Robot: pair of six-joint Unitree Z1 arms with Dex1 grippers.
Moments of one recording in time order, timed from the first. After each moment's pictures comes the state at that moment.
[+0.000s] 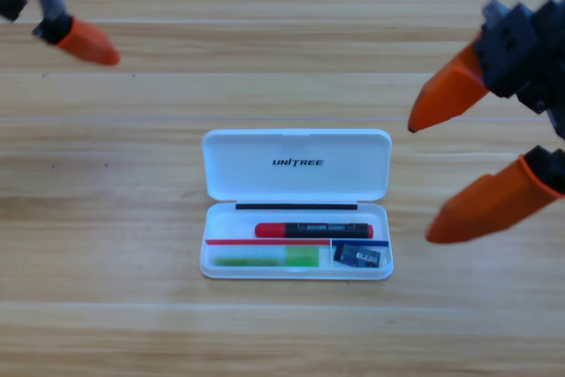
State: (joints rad) arm 0 -0.35 1.59 -1.38 0.72 -0.20 0.71; arm 1 0.95 1.58 -1.56 1.00 0.34 -0.51
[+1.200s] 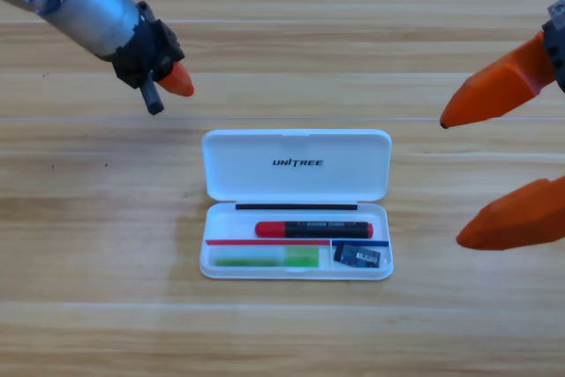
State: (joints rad) arm 0 -0.43 1.96 -1.32 0.35 -0.09 0.70; arm 1 0.92 1.40 -1.32 0.76 0.39 -0.42
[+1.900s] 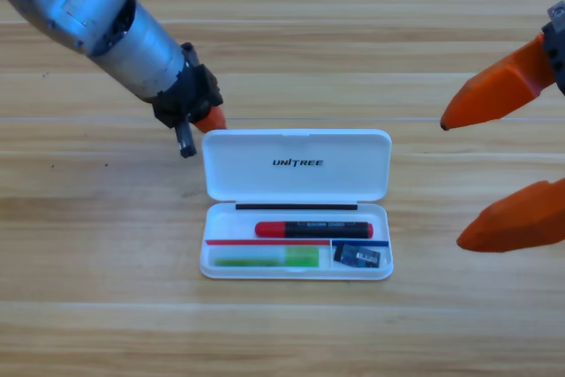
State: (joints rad) arm 0 -0.55 2.00 -1.28 0.32 -0.06 0.70; arm 1 0.92 1.40 -1.31 0.76 0.39 -0.42
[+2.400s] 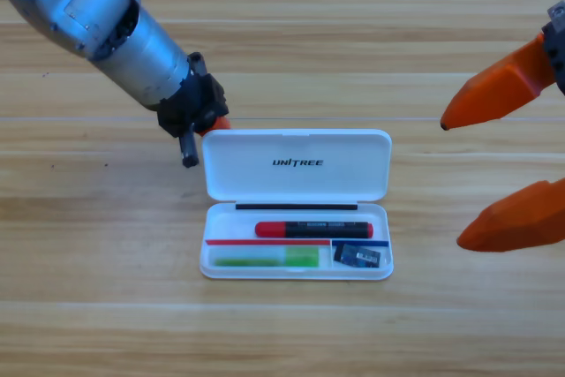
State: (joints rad) arm 0 -0.57 2.00 -1.29 0.35 -0.11 0.72; arm 1 0.92 1.40 -1.31 0.76 0.39 -0.42
